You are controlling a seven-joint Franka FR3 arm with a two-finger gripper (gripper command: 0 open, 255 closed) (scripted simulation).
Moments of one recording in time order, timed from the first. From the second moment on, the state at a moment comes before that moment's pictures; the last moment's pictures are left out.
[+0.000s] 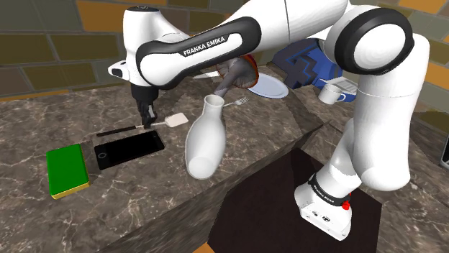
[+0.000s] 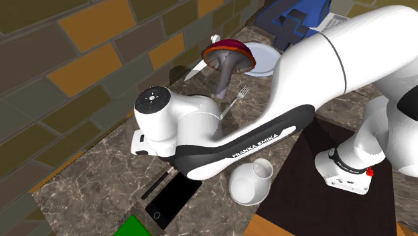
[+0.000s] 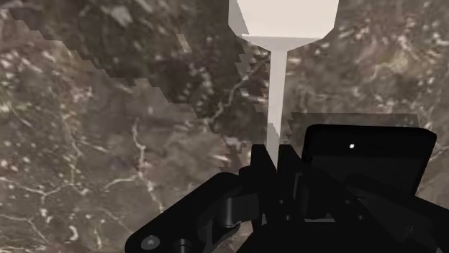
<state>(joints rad) 0.41 0.47 0.15 -1.65 -0.02 2.16 -0.80</state>
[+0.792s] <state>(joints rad) 0.41 0.42 0.15 -1.58 -0.01 2.03 -0.81</state>
